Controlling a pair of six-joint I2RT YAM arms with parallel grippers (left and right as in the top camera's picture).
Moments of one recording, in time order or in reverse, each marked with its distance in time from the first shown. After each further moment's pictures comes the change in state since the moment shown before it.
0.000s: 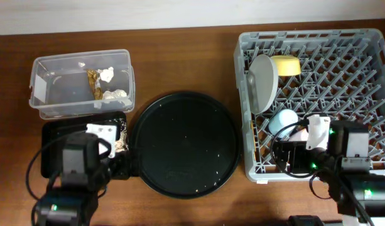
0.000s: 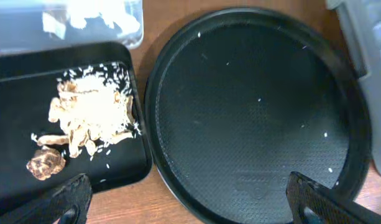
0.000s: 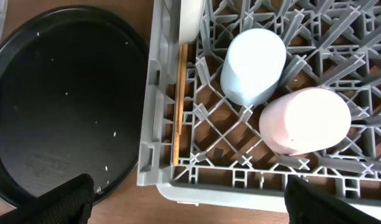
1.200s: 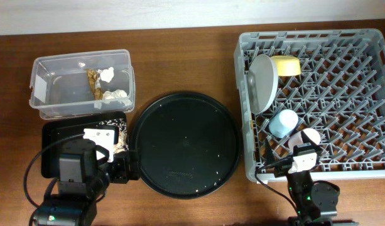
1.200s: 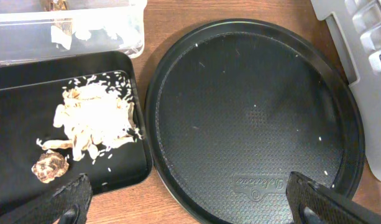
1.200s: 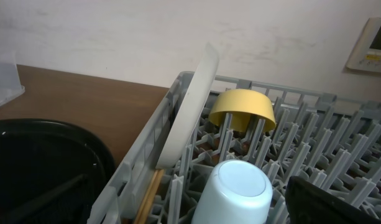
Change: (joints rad) left arm 0.000 -0.060 -0.011 -0.001 0.000 0.000; right arm 0.061 -0.801 -0.956 1.046 0.077 -0.141
